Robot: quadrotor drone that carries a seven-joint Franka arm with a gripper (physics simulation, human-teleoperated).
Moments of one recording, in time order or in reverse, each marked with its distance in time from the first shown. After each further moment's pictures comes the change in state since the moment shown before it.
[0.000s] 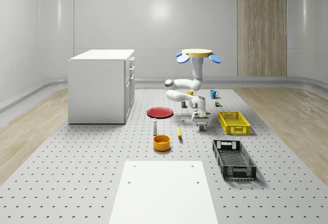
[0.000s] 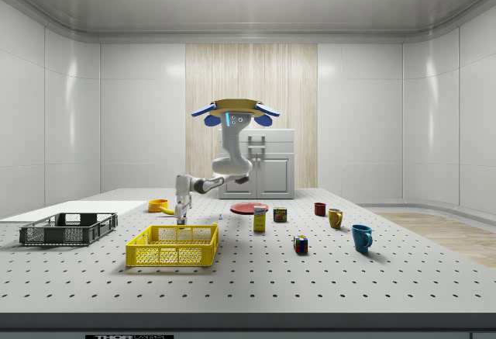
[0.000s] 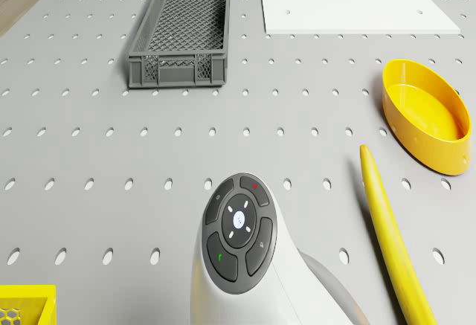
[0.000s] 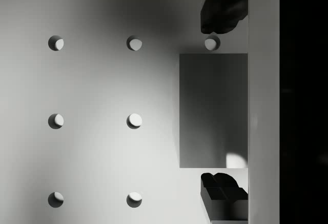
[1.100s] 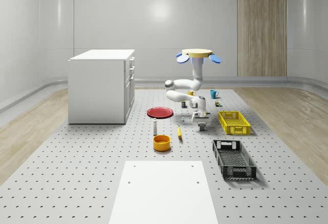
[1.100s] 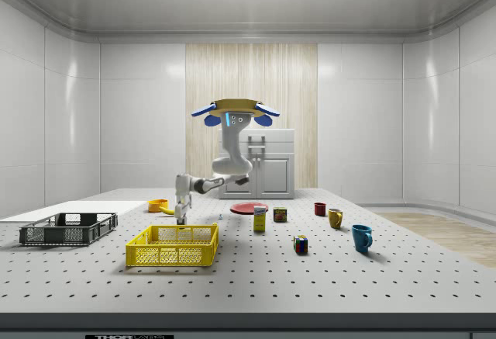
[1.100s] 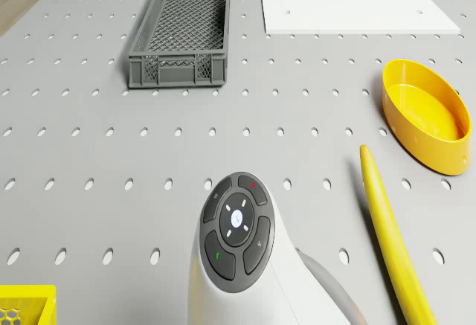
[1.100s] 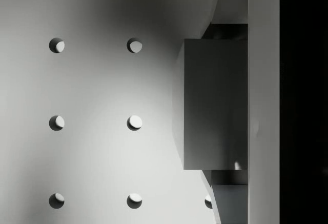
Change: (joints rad) arm 0.011 0.022 0.014 -0.010 0.006 -0.029 -0.004
